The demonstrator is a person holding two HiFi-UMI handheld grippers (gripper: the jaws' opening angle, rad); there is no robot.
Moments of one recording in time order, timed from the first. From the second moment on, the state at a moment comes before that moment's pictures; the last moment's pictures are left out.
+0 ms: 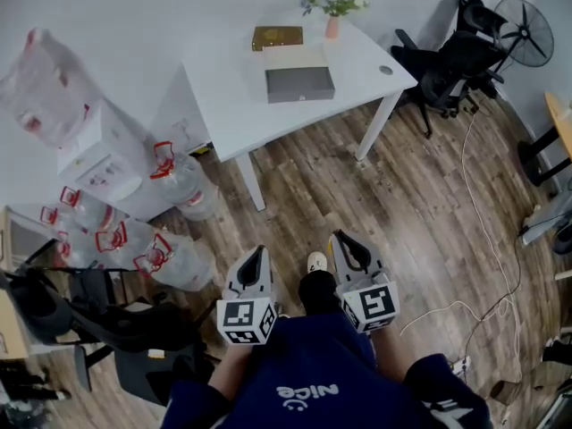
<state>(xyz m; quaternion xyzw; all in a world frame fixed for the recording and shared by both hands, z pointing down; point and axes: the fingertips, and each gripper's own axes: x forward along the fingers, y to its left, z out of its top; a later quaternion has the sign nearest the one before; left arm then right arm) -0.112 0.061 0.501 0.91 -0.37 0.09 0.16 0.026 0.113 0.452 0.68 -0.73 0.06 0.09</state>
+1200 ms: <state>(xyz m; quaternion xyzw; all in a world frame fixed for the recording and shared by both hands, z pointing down) 0.082 -0.096 0.483 0.90 -0.40 0.10 0.15 0.229 -0.071 0.433 0.65 -0.76 0.04 0.10</state>
